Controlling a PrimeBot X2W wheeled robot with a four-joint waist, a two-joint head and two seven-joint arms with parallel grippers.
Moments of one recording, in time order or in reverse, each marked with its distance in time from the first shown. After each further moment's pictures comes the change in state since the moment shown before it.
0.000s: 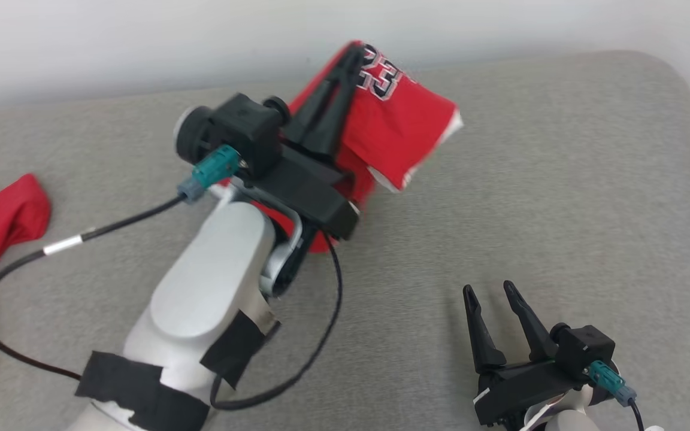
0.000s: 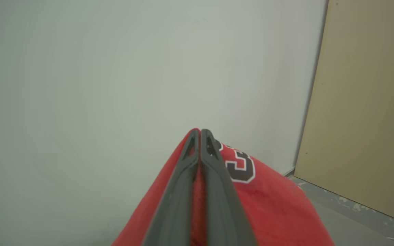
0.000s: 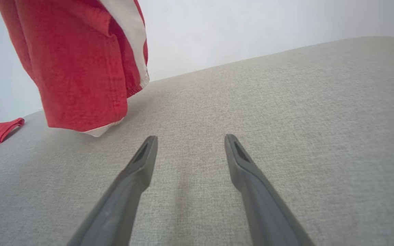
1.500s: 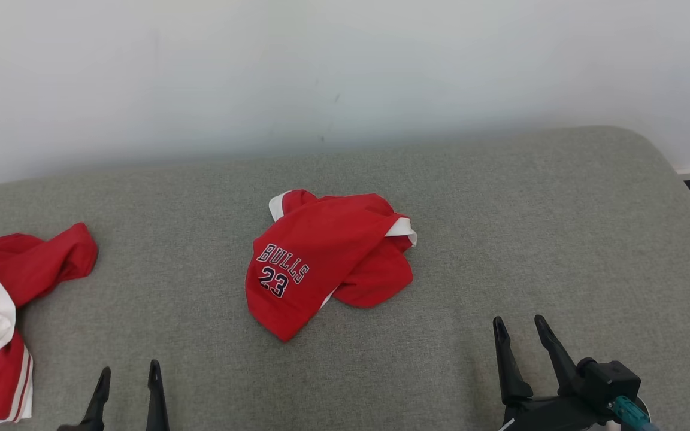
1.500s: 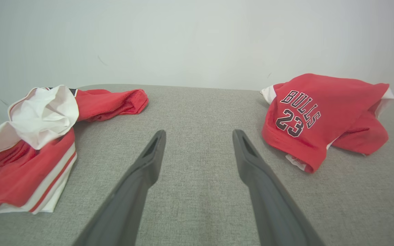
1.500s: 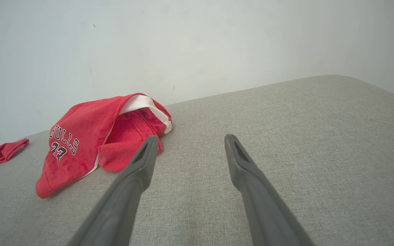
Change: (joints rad) left arm 0.908 0.012 0.624 -0.227 0.346 0.043 0.000; right arm 0.107 0.013 -0.091 -0.035 -0.049 0.000 0.000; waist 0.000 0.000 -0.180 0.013
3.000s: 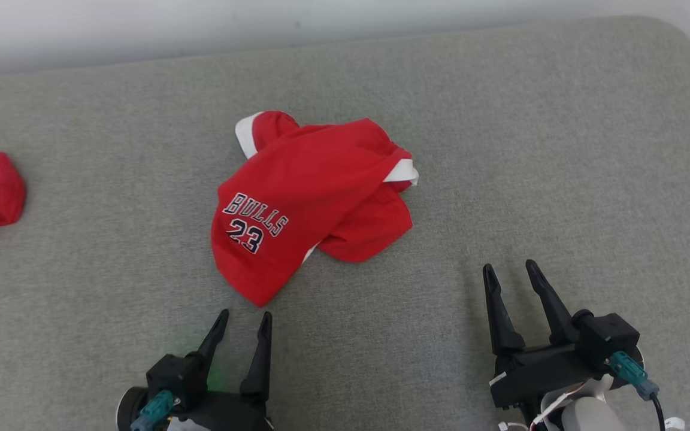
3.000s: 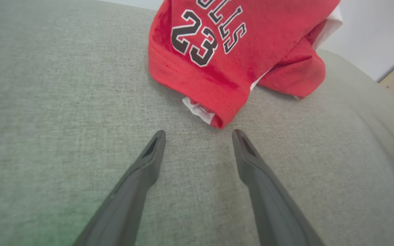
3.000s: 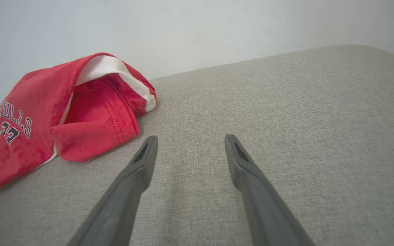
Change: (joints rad) left arm -0.194 -0.013 -0.306 0.146 -0.155 -0.041 0.000; right arm -0.104 -0.020 0.035 -0.039 -0.001 0.000 0.000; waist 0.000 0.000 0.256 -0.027
